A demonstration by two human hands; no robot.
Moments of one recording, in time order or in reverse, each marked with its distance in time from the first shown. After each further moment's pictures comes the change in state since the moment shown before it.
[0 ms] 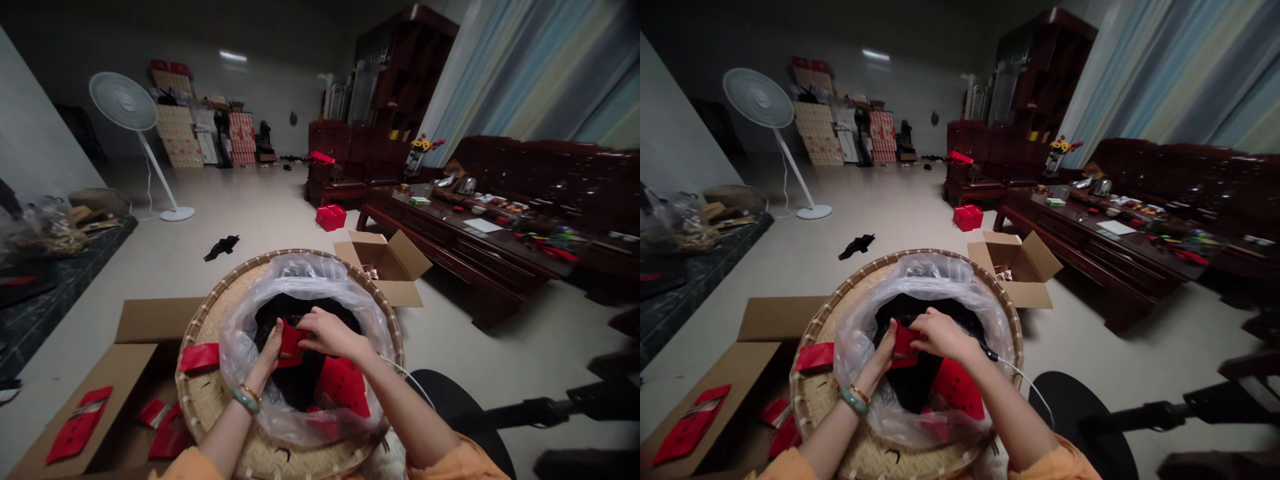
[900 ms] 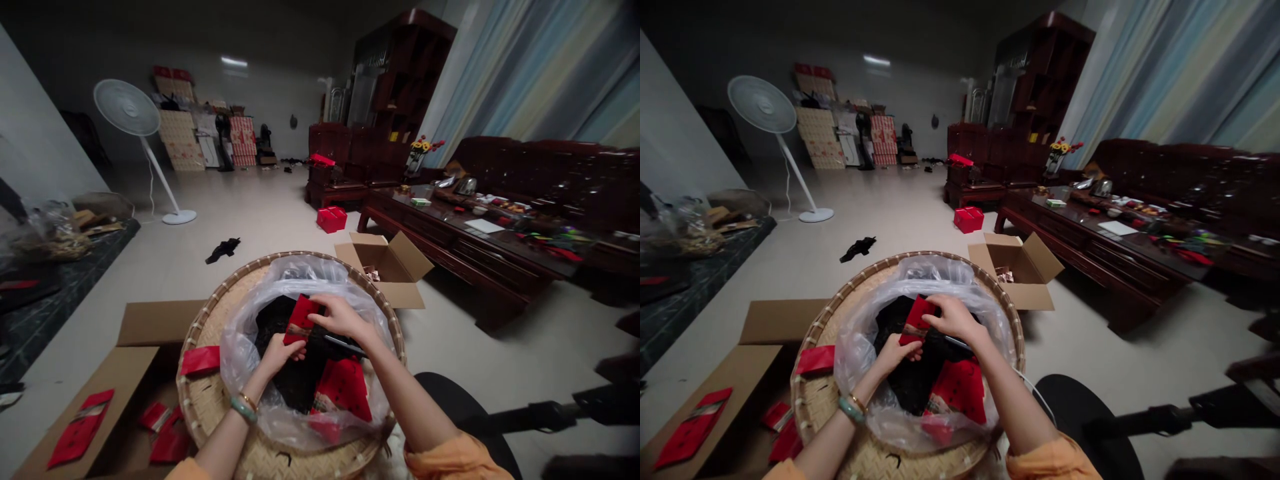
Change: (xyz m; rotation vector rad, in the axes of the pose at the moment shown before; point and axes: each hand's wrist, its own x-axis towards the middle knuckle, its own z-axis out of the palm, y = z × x) left_hand 0.010 -0.016 -0.007 0.390 -0.035 0.102; right_hand 0.006 0.033 -0.004 0.216 0.251 0.220
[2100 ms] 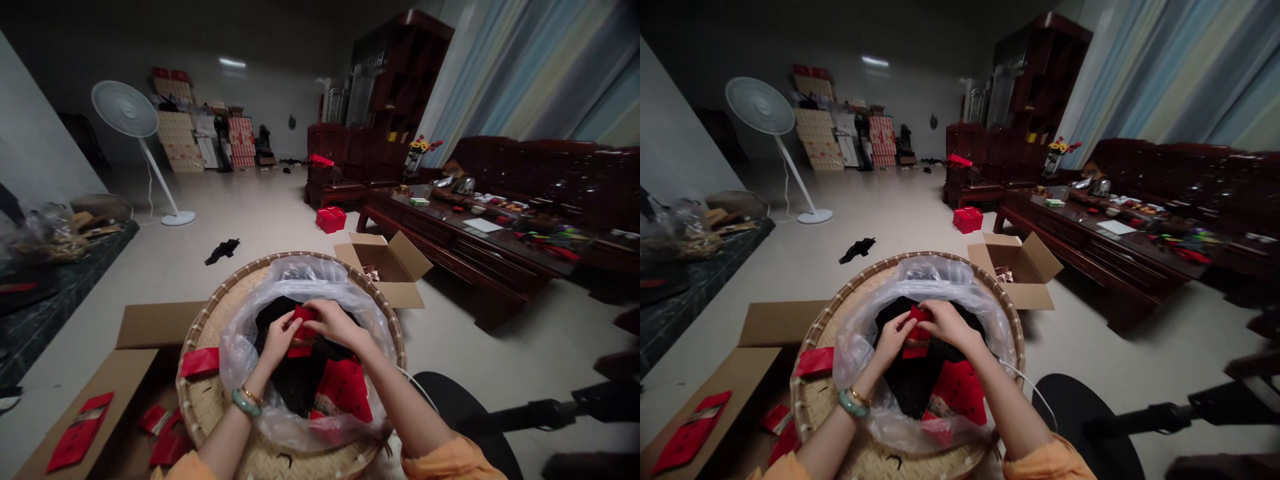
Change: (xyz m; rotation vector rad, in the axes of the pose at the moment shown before) left_hand 0.001 0.042 0.004 -0.138 0.137 0.181; right_hand -0.004 -0.003 0.017 0.047 0.012 0.000
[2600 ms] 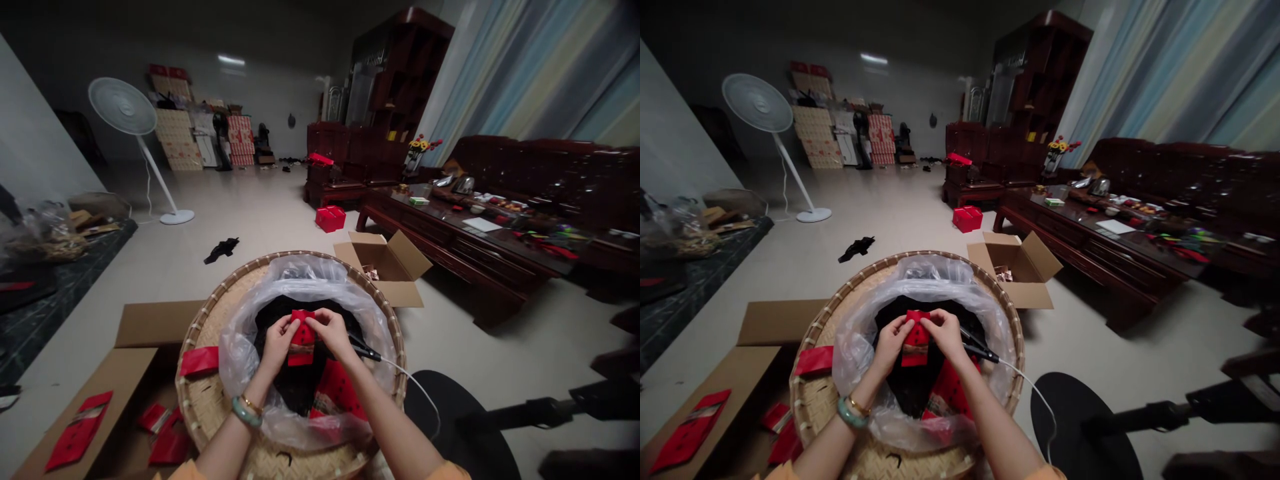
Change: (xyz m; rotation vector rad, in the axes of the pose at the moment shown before) left_hand -0.012 0.000 0.006 -0.083 0.078 0.046; right_hand -0.015 0.015 0.051 0.697 0.381 0.428
